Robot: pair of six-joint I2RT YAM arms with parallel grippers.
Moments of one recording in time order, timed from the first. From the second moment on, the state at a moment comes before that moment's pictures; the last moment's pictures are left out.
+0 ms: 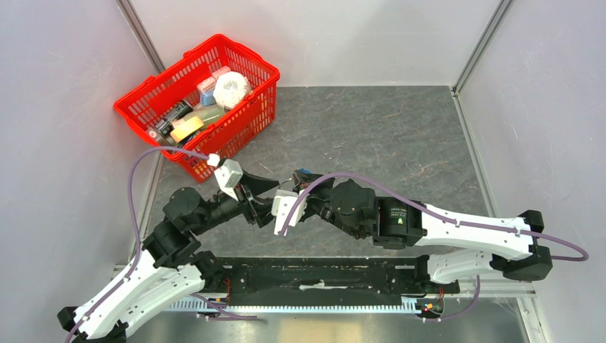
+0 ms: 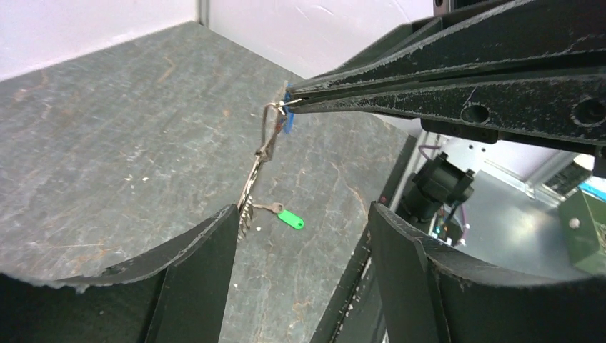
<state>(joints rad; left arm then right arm) -0.79 0.52 0.71 -0.15 0.29 -0.26 1.40 1.22 1.27 -0.25 0.51 -0.86</state>
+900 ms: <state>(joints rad) -0.79 0.38 0.67 -0.16 -0.01 -0.26 1.20 1.28 1.16 -0.29 0.55 -0.29</state>
